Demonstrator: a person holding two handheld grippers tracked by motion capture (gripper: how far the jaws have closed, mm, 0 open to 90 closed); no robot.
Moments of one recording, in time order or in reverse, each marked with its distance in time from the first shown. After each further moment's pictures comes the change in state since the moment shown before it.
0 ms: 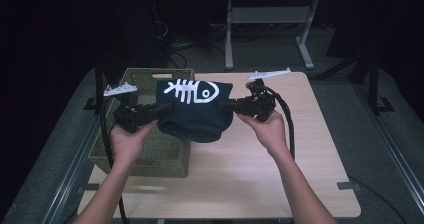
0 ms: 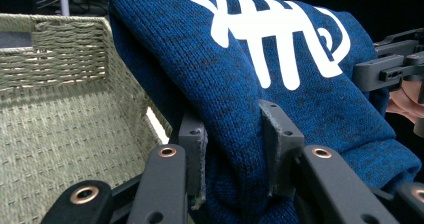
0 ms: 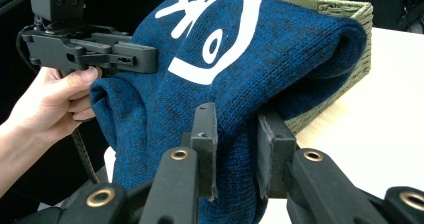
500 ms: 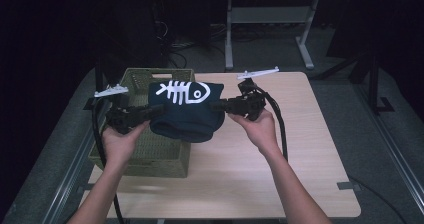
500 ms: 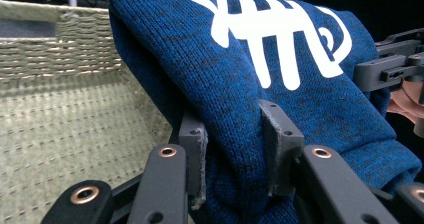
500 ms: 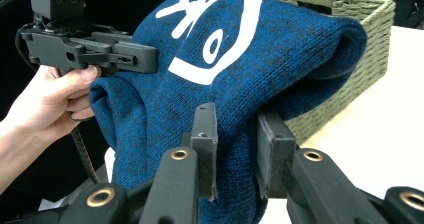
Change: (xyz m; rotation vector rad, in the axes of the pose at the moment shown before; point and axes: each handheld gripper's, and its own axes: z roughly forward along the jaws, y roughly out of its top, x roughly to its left) left arm 0.019 -0.005 -0.013 0.003 0.017 -0.035; right arm 0.006 0.006 0.022 0.021 0.013 -0.001
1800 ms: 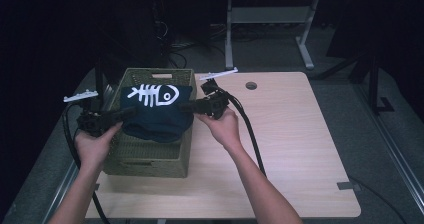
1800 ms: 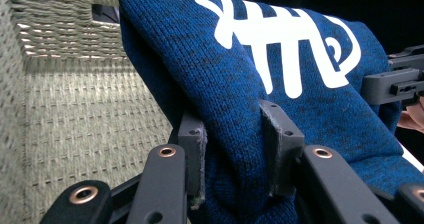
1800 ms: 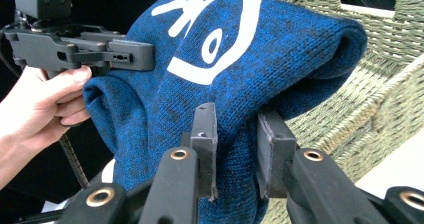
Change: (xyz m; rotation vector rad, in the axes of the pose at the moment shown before) left arm 0.057 -0.014 -0.042 -0.022 0.116 -0.067; right arm 0.018 0.014 0.087 0.033 0.023 -0.004
